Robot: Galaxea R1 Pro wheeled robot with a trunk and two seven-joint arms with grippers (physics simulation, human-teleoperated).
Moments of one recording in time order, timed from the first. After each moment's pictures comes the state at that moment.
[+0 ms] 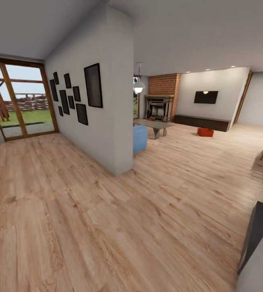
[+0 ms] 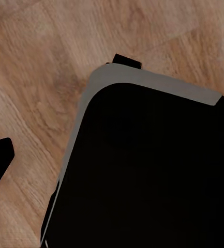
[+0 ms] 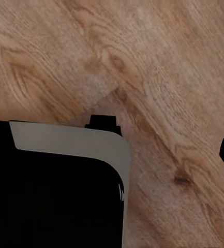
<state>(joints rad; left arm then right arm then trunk) 0.00 0.01 0.06 -0.13 0.26 -0.04 0.06 -0.16 -0.05 0.37 0.03 -0.31 -0.17 0.04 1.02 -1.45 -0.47</state>
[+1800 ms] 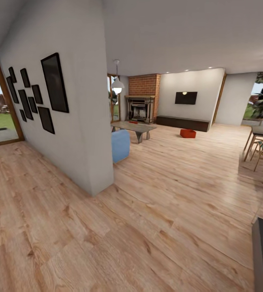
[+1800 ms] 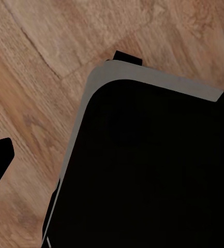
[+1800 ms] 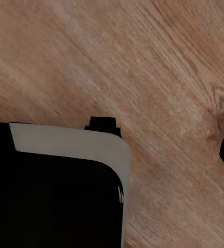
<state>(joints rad) 0.00 0.01 0.06 -0.13 0.26 -0.03 0.06 -0.16 -0.06 0.37 0.03 -0.31 -0.17 0.05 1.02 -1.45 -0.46</state>
